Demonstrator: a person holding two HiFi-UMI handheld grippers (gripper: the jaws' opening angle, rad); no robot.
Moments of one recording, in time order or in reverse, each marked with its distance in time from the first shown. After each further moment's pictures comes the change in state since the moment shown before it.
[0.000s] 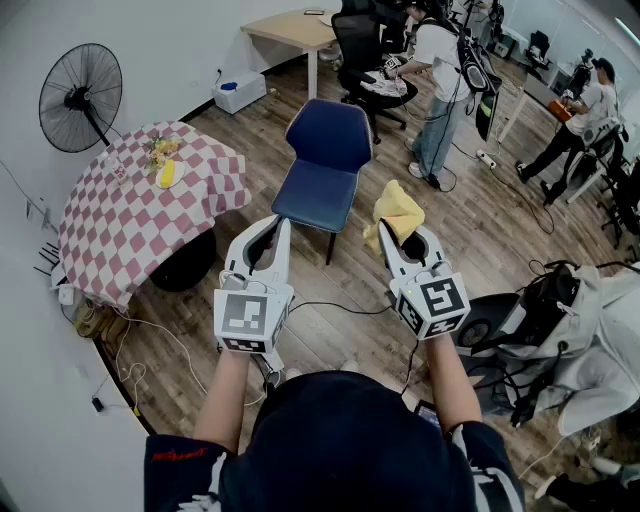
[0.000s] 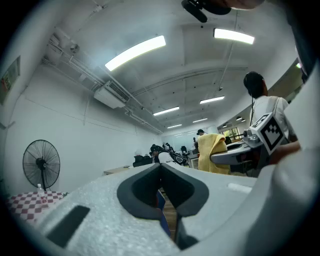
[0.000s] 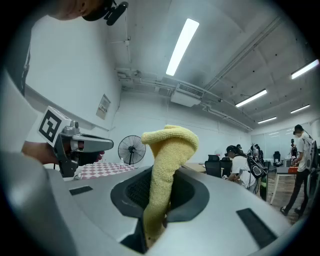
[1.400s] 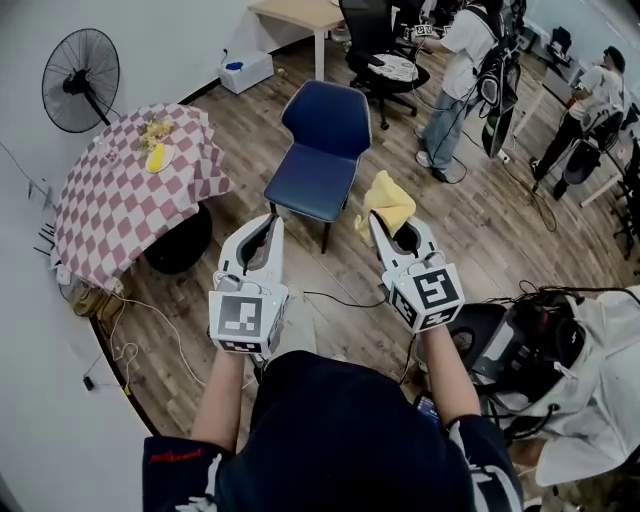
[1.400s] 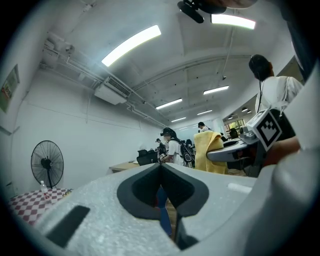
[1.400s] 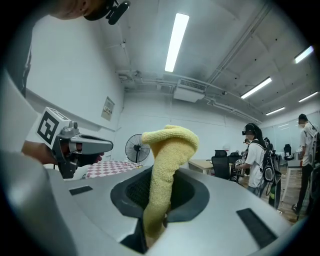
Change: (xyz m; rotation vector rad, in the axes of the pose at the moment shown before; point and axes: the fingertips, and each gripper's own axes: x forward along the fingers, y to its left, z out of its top) left arm 0.058 -0.058 -0.040 0.048 0.069 0.067; right arm 0.010 -0.074 -0.054 0.039 0.013 0.111
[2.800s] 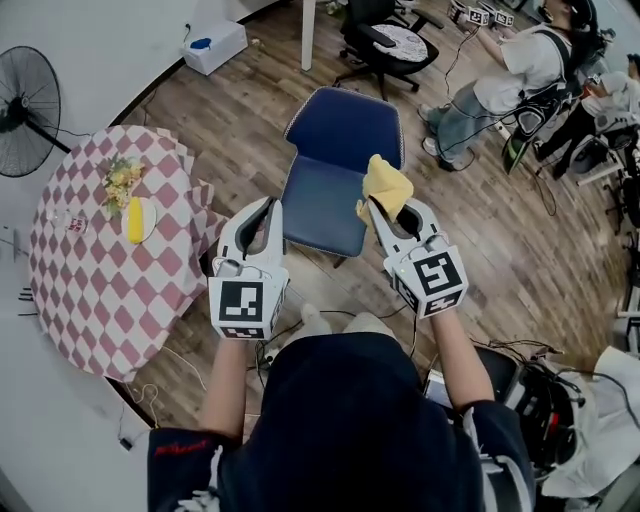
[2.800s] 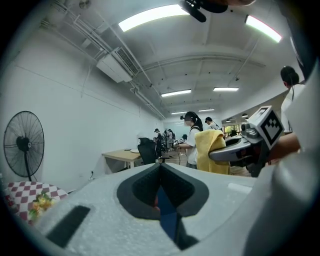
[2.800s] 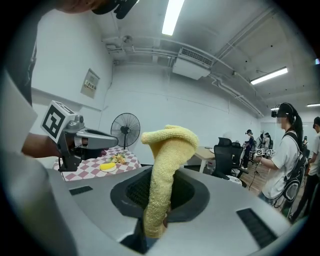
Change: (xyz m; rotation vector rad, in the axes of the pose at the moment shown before) left arm 0.303 0.280 -0.110 -0.127 0.100 -0.106; right arm 0.390 -0.097 -0.035 -0.043 0.217 -0.048
